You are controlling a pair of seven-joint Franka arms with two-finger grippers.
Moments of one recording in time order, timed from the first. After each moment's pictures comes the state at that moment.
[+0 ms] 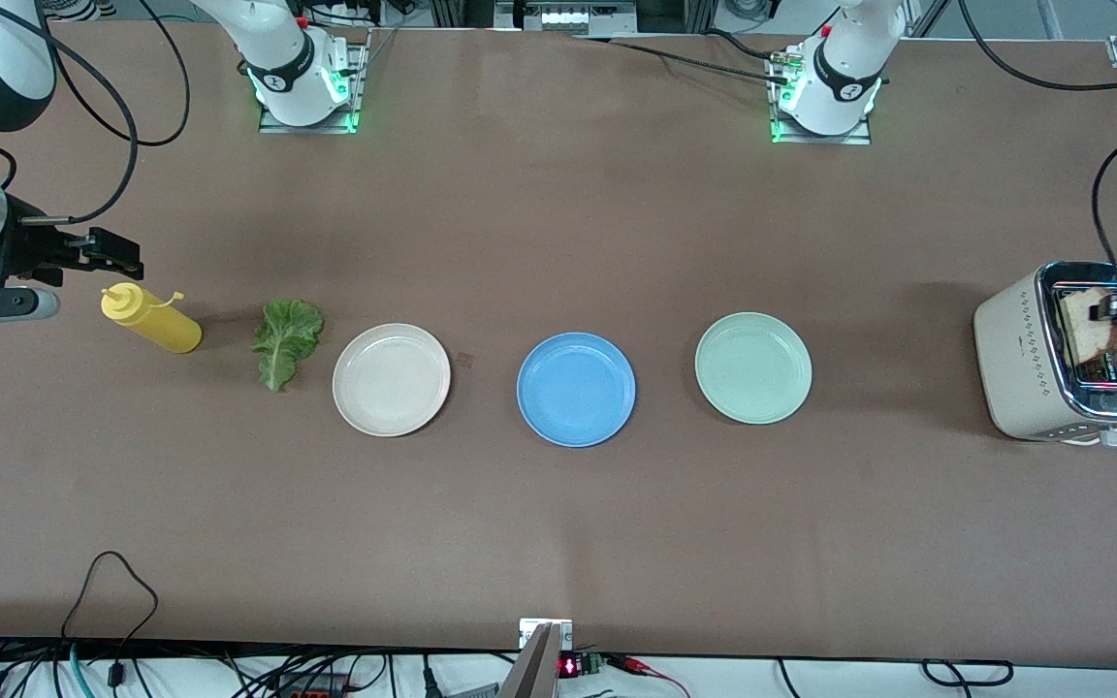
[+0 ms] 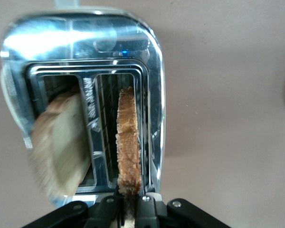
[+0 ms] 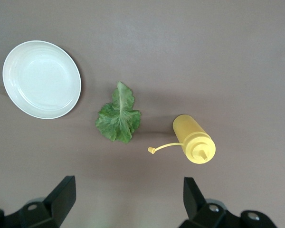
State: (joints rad) left arm 0.43 0.39 -0.05 -1.50 0.08 1.60 0.40; right arm 0.12 0.13 -0.13 -1.60 -0.02 1.60 -0.11
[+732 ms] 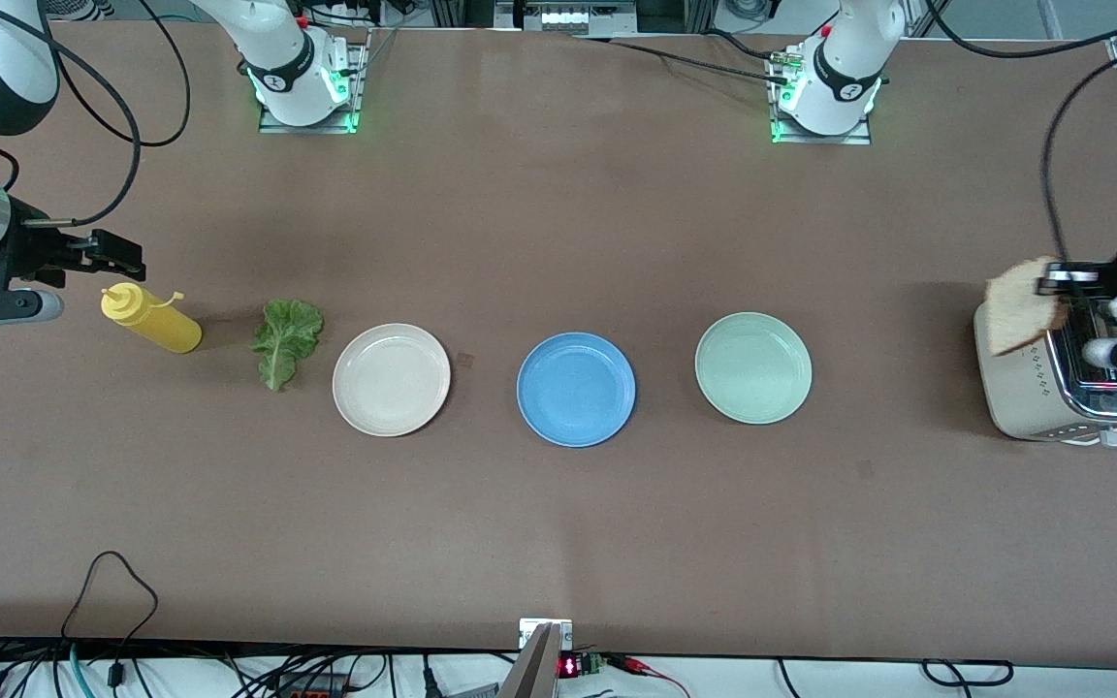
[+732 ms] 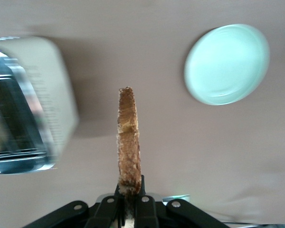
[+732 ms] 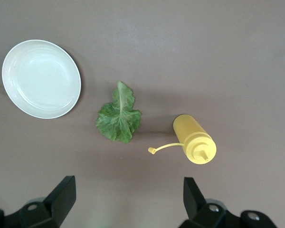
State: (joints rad) left arm 0.15 0.37 -0.14 -1.29 -0.01 1.28 0.08; right arm 0.12 0.13 -0.13 -1.60 -0.02 1.60 -0.11
